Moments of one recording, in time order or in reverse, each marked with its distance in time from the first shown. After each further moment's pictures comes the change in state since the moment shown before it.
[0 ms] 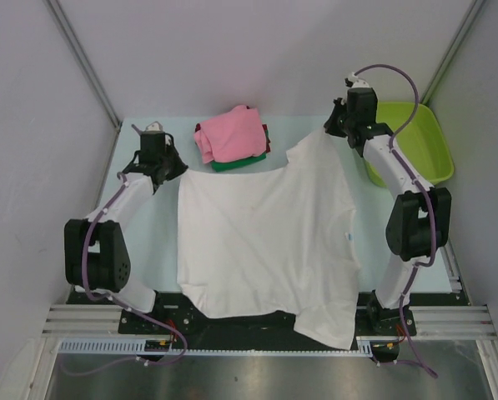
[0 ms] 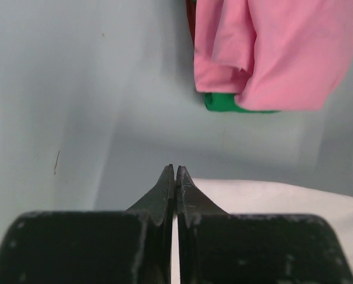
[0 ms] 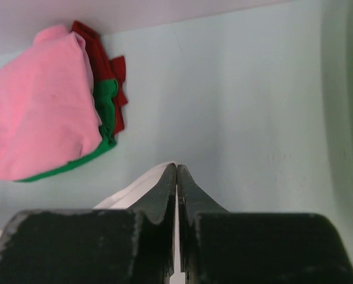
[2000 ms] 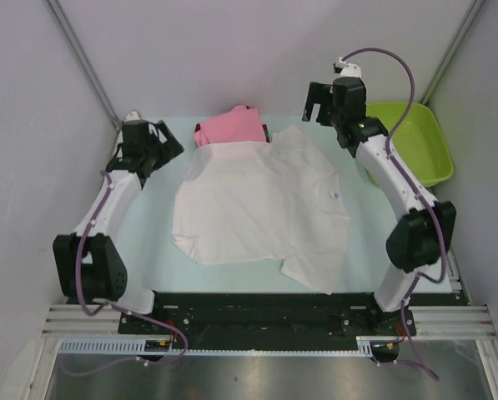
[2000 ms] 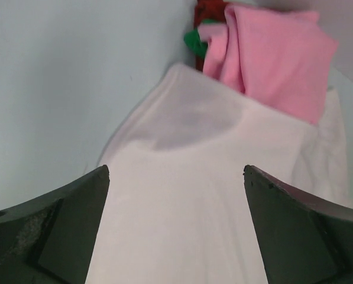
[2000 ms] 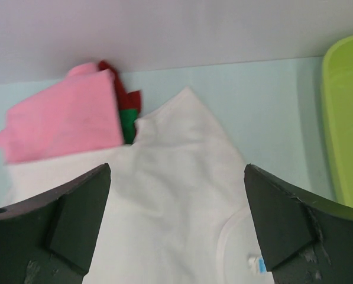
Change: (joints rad) left arm 0.074 0.019 0.201 -0.112 -0.069 -0.019; right arm 0.116 0.031 0.211 -0.070 0.229 -0.070
